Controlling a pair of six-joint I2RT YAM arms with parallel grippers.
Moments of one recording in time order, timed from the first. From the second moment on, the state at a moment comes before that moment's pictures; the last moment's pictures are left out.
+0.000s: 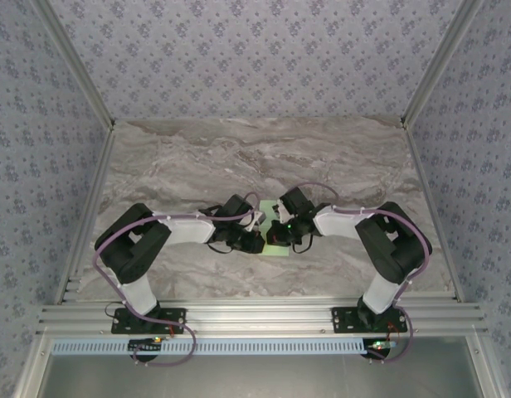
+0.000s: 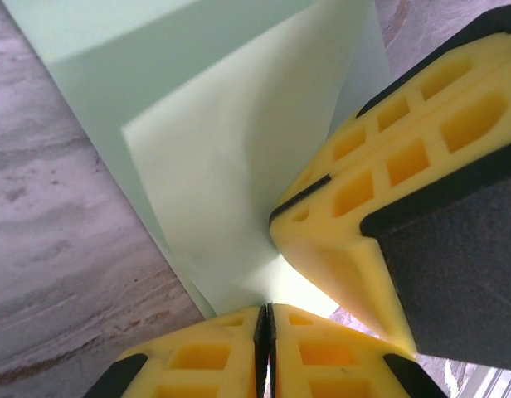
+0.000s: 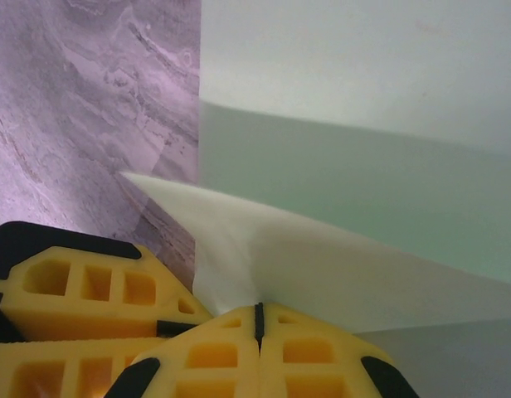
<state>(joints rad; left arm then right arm) -0.80 1.75 0.83 -0.13 0.45 -0.48 0.64 1.71 0.81 -0.23 -0.47 0.61</state>
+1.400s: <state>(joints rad) -0.81 1.75 0.81 -0.05 0.44 -0.49 0.34 1.80 0.97 -0.49 -0.55 0.36</state>
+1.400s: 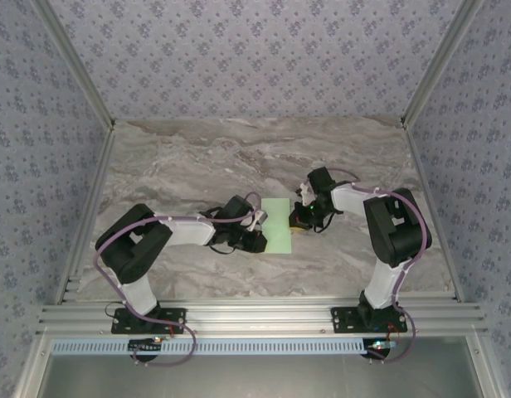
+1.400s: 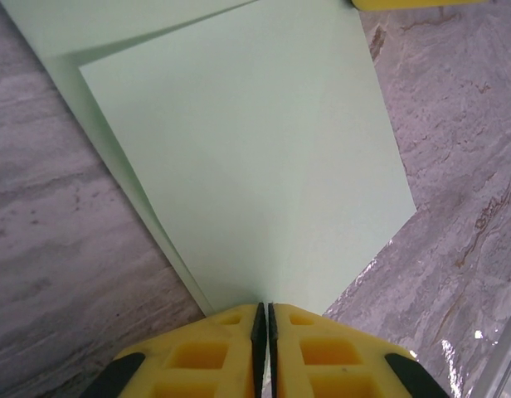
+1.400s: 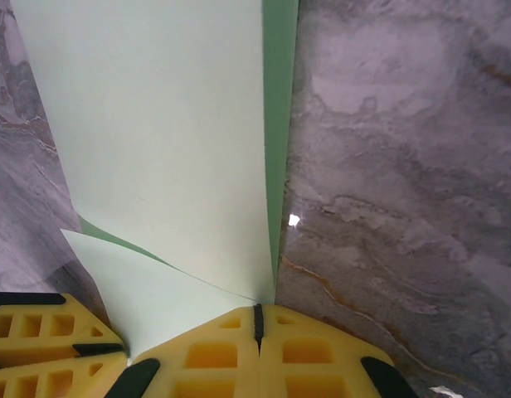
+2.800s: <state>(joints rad) -0.84 1.78 0.87 -0.12 0.45 -0.47 0.32 1.81 0.99 -0.50 -0.53 0.34</state>
